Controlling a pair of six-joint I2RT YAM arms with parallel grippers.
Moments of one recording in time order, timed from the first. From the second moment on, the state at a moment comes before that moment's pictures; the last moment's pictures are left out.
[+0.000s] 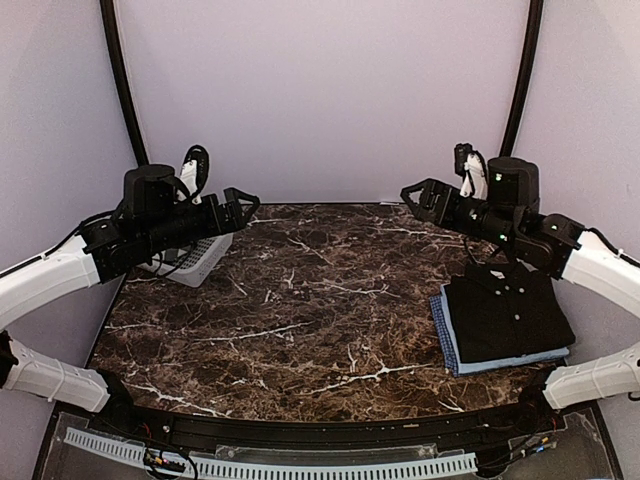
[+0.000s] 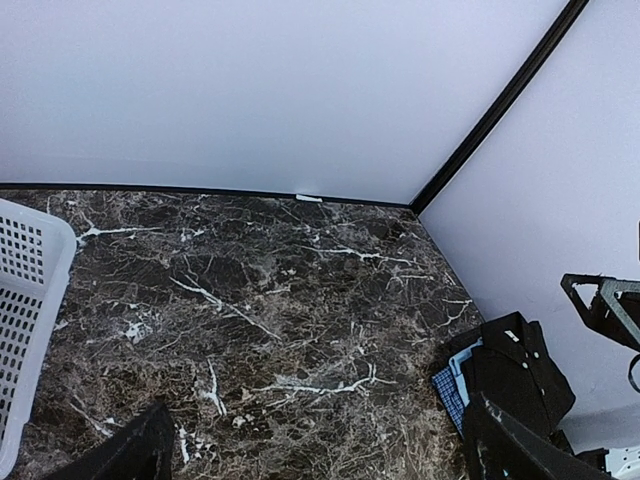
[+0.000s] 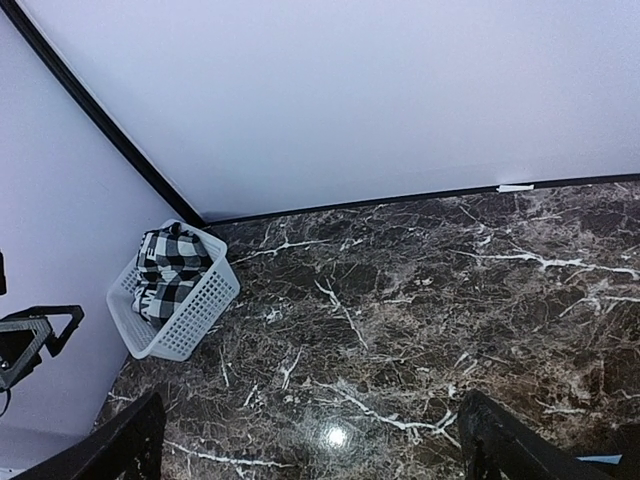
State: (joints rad) left arm -0.67 1.15 1.01 -0.15 -0.08 -0.53; right arm 0.68 1.10 1.02 -0.20 0.11 0.53
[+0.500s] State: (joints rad) left arm -0.67 1.15 1.01 -0.15 -0.08 -0.53; right arm 0.68 1.09 1.02 -0.20 0.11 0.55
